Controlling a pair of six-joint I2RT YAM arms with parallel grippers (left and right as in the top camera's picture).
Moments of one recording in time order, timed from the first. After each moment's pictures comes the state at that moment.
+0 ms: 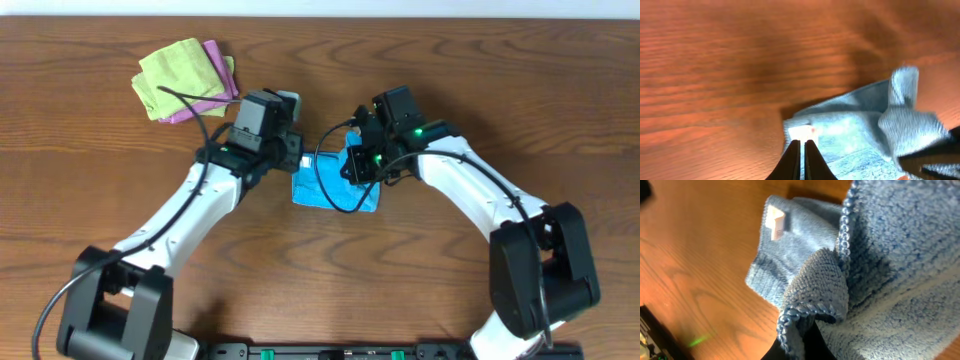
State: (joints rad) left arm -0.36 1.61 1.06 -0.33 0.17 -0.19; right arm 0.41 1.83 1.23 -0.61 -0.47 0.25
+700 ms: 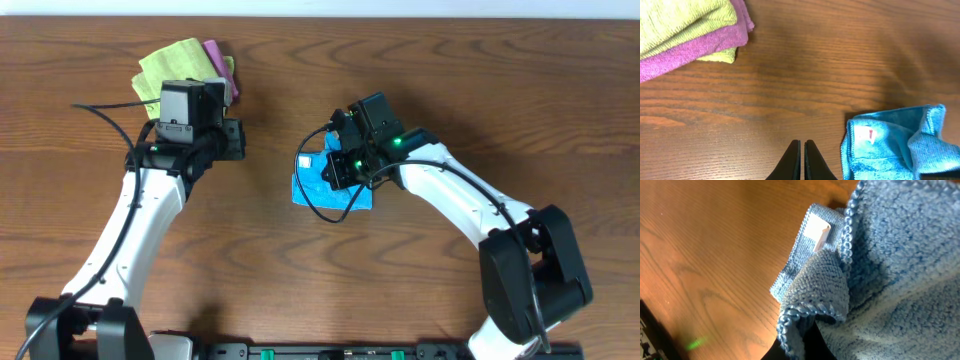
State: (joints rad) left arm -0.12 1.48 1.06 -0.45 0.22 -0.17; right arm 0.49 1.83 1.23 -0.53 -0.44 0.26
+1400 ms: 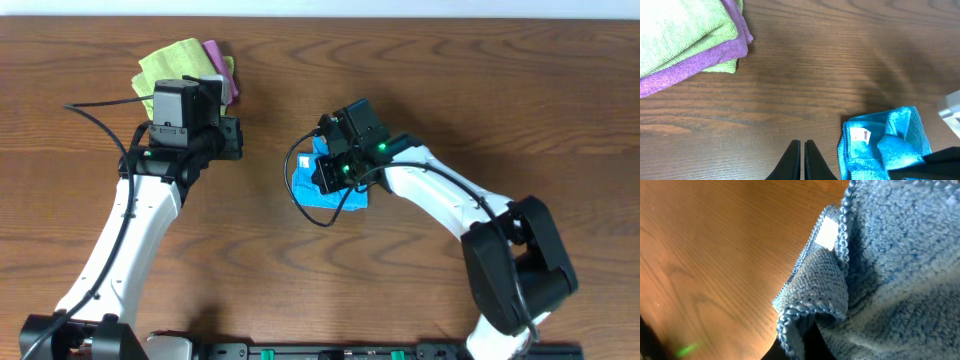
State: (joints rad) left arm -0.11 1.45 1.06 -0.46 0.23 -0.14; right arm 0.54 1.89 1.23 -0.46 -0.43 0.27
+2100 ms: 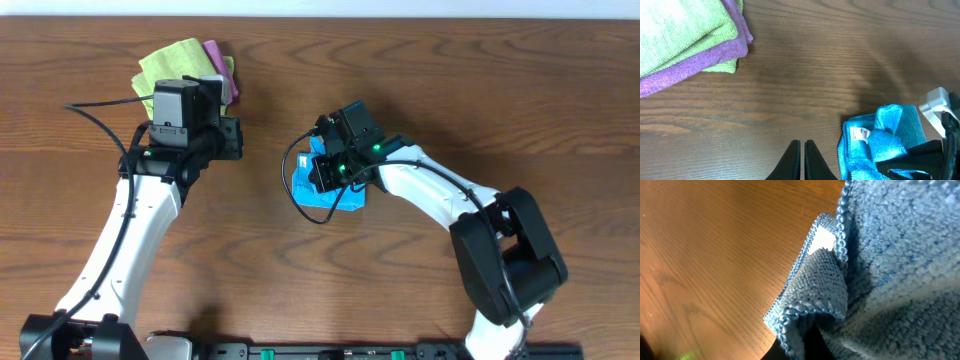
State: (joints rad) left arm -0.11 1.45 1.06 -0.46 0.23 -0.14; right arm 0.55 1.93 1.23 -0.41 -0.42 0.29
